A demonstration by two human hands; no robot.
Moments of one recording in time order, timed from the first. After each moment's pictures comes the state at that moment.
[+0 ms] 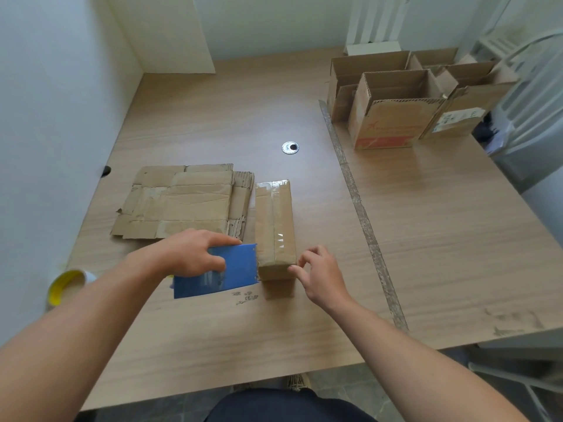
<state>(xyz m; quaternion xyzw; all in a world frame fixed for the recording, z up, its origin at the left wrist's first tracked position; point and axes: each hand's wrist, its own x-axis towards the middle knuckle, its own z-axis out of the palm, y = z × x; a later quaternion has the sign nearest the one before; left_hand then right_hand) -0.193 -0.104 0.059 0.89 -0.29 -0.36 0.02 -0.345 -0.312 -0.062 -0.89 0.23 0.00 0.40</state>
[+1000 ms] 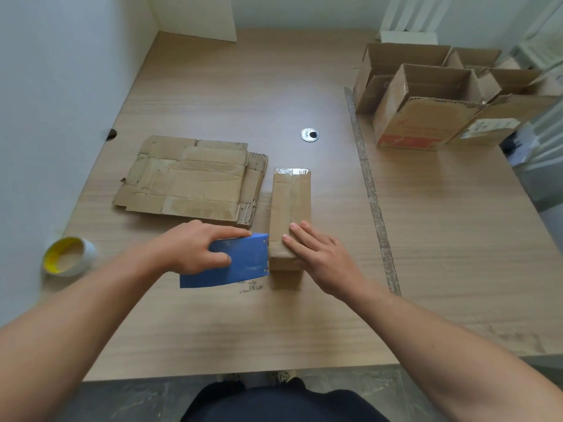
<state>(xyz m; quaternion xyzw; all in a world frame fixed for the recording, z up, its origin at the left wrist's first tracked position) -0.190 -0.076 0.035 0.88 -0.34 -0.32 0.09 -0.318 -0.342 -0.091 -0.98 -0.11 -0.07 0.12</state>
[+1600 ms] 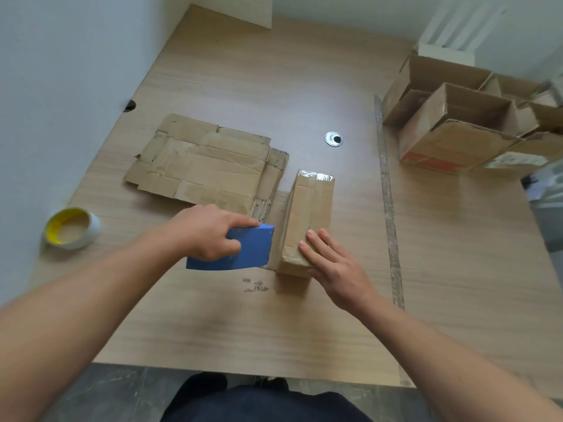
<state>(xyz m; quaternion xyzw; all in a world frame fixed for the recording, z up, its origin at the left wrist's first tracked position) -0.176 -0.077 0.032 0.92 -0.27 -0.29 0.01 -0.311 -0.347 -0.099 -0.97 -0.15 -0.09 0.16</state>
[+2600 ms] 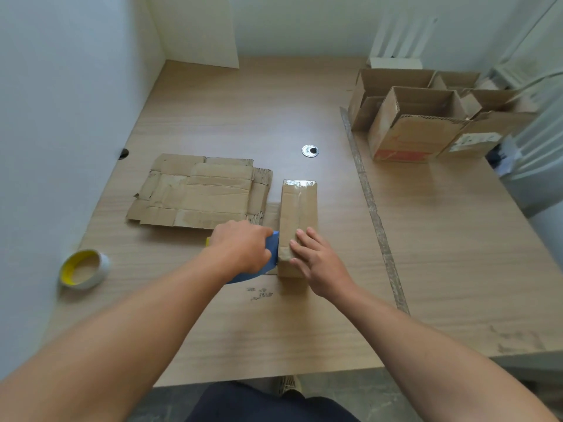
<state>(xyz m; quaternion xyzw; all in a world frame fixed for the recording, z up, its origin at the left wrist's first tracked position) -0.221 -0.135 0.054 0.93 -0.30 -0.18 -0.08 -0.311 -0.298 -0.061 -0.95 0.04 -0.01 0.29</state>
